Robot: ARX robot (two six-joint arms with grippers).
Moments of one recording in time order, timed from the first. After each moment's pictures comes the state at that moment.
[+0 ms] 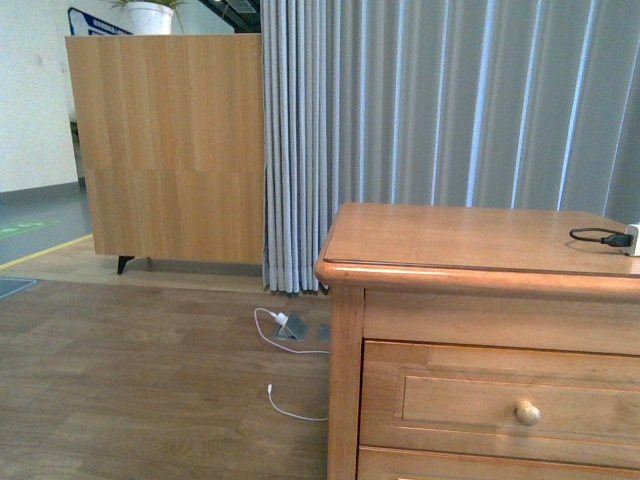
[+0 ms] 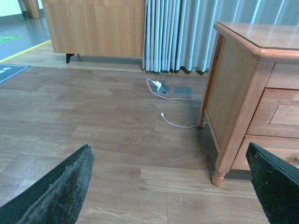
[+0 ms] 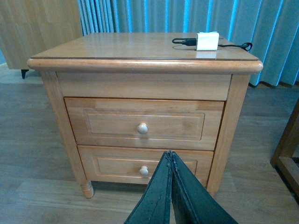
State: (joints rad) left arm 0.00 0.00 0.02 0.00 0.00 0.00; right arm 0.00 0.01 0.01 0.00 0.00 0.00
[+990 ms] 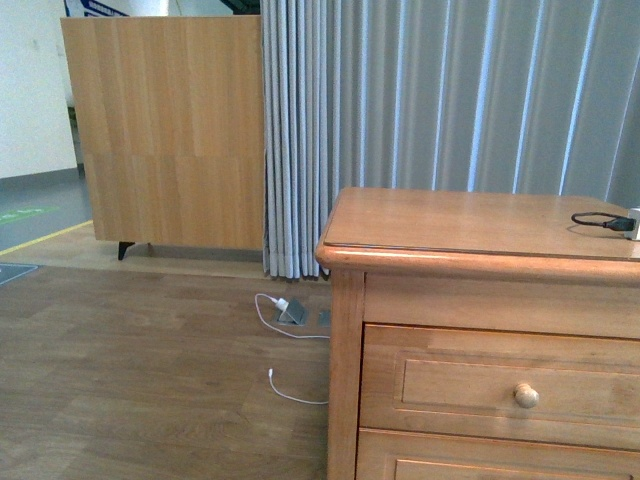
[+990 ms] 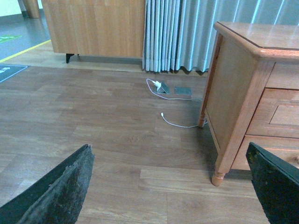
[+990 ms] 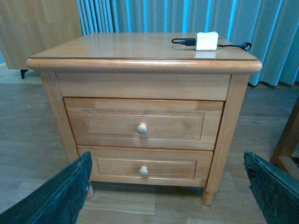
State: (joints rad) left arm 0.00 0.00 0.02 0.00 0.00 0.00; right arm 0.00 0.01 0.01 0.00 0.00 0.00
